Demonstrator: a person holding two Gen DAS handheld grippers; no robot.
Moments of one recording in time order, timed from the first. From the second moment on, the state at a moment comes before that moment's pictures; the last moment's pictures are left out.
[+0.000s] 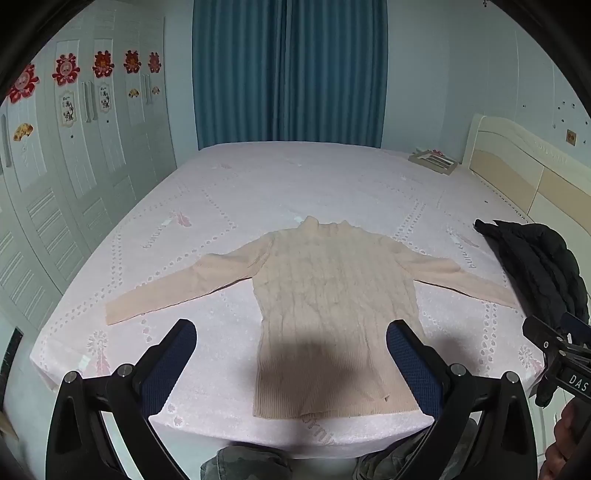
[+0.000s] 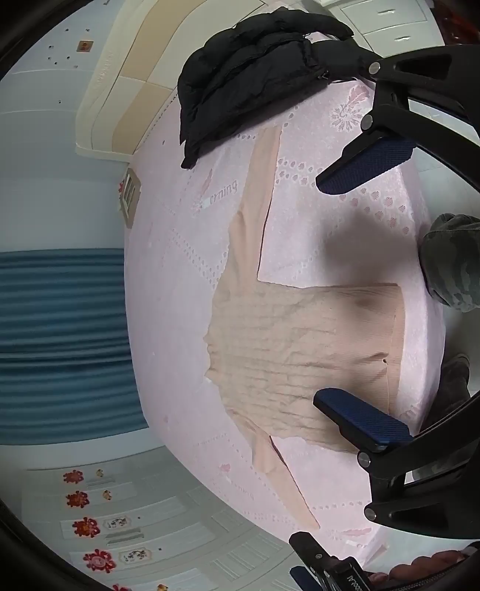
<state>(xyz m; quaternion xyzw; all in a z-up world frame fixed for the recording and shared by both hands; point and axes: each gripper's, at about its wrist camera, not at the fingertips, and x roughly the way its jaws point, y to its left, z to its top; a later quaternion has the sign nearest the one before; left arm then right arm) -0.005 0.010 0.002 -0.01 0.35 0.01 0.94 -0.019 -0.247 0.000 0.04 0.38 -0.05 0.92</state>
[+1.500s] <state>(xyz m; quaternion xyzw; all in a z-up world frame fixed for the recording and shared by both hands) 0.000 0.021 0.003 -0.03 0.36 0.02 0.93 -0.017 -0.230 0.000 0.04 0.38 -0.04 0.92</state>
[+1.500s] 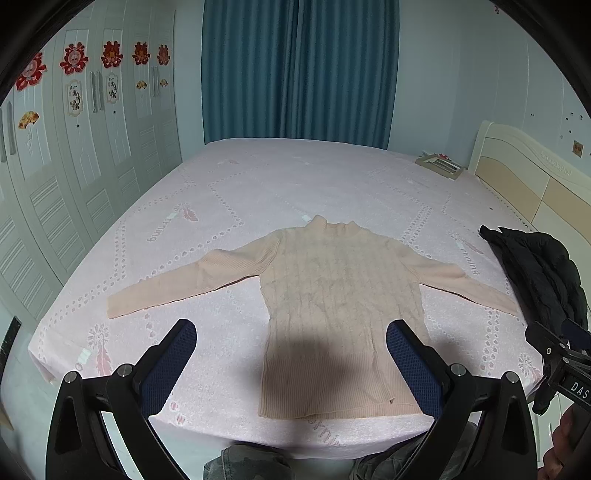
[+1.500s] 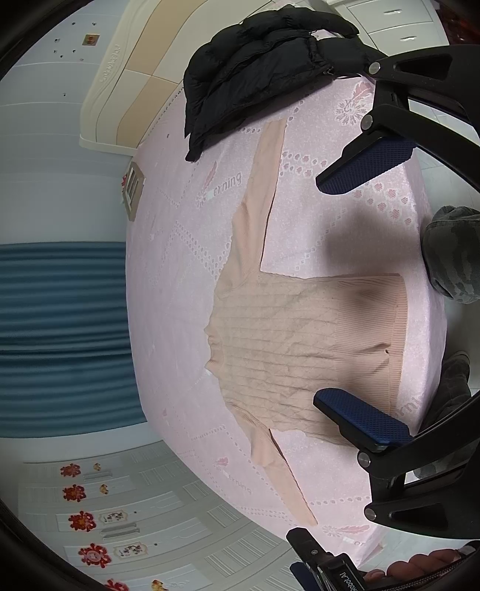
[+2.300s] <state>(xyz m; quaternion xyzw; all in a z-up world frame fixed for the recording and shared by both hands) 0.001 0.023 0.001 -0.03 0.36 0.02 0.93 -0.015 -0.234 0.002 0.04 0.38 -0.05 0.92</state>
